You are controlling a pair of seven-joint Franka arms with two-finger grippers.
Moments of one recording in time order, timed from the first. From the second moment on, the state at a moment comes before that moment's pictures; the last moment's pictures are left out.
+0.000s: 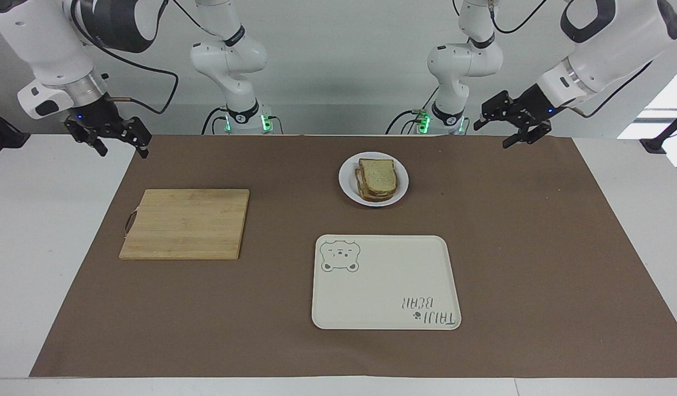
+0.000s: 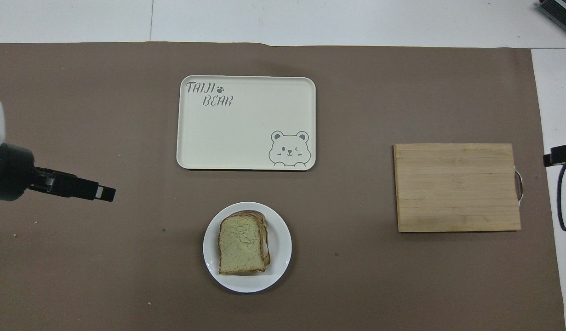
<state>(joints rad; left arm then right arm) -0.03 -0.13 0.02 -1.87 -0.50 1.55 0.30 0.08 -0.04 -0.27 -1.66 -0.03 1.66 -0.14</state>
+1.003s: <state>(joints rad) 0.01 -0.14 0.03 -2.53 -1.01 1.87 0.86 0.09 -0.08 -0.14 -1.55 -0.03 1.54 -0.14</state>
